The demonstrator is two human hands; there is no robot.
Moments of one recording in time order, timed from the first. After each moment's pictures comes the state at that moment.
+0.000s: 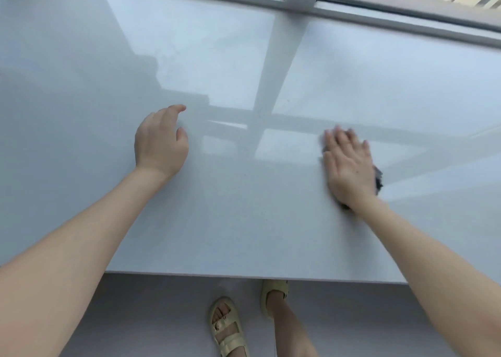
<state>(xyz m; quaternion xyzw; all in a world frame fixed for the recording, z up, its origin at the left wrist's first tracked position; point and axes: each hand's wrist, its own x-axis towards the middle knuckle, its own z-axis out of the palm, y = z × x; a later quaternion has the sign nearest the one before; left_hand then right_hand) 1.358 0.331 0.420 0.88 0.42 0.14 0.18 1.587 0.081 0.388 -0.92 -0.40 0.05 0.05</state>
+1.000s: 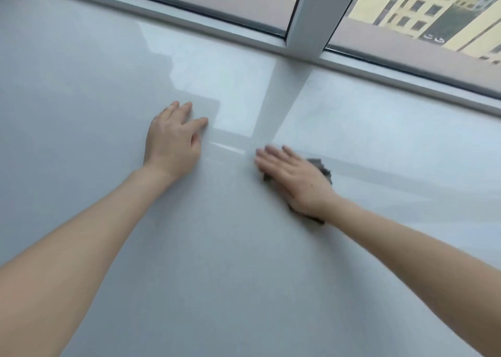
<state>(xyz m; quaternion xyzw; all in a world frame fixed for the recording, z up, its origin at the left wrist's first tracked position) 1.488 0.389 0.395 0.91 0.39 0.09 0.13 1.681 0.204 0.379 -0.62 -0.77 0.09 0.14</state>
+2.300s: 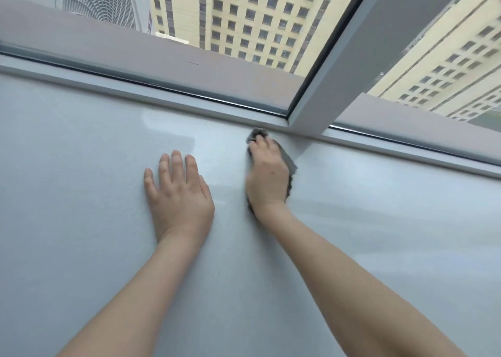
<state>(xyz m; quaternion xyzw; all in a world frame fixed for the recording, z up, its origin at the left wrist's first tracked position) 1.545 0.448 0.372 0.86 0.50 0.09 0.07 1.684 0.402 0.366 -0.87 -0.43 -0.09 0.24</state>
